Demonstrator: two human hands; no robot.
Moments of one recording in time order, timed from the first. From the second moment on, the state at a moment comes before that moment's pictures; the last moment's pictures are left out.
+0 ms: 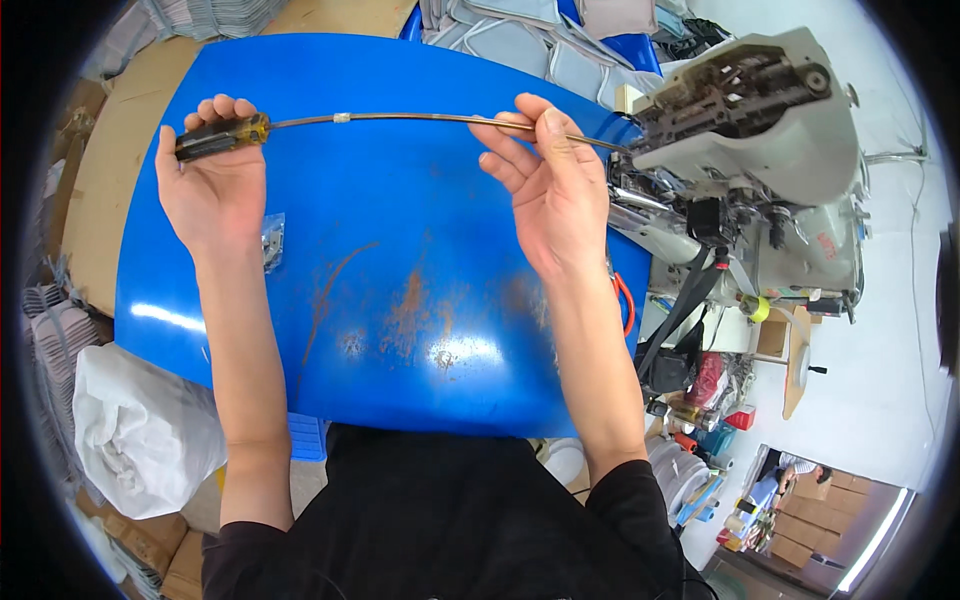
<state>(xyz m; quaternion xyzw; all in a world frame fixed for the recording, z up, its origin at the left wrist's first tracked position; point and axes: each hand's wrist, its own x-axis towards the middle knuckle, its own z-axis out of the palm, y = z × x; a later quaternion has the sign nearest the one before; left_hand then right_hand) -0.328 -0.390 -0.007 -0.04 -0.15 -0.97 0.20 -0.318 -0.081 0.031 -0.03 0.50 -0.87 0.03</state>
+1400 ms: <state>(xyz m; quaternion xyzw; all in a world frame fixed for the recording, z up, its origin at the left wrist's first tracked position) -0.374 -0.410 0.003 -0.21 -0.05 -0.97 0.07 -0.326 -0.086 0.020 -0.06 0.45 -0.89 -0.02</state>
